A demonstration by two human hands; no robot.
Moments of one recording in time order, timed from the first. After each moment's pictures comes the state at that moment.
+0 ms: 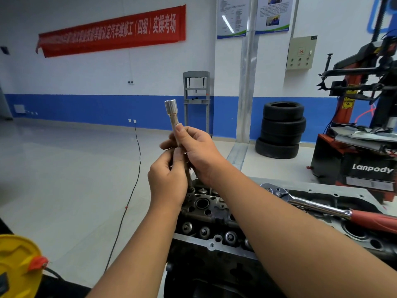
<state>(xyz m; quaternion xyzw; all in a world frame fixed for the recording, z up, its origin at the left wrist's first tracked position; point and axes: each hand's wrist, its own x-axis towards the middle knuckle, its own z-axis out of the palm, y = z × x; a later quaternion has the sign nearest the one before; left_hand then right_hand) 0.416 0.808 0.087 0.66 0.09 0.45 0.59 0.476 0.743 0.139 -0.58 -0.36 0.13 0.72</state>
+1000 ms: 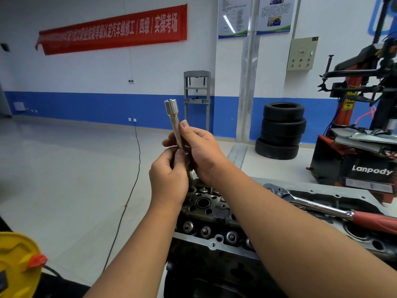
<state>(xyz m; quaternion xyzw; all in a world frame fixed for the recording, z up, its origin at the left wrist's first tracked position) 0.416 0.810 0.087 0.65 0.07 0.45 0.61 0.476 0.743 0.137 -0.56 -0.36 0.13 0.73</state>
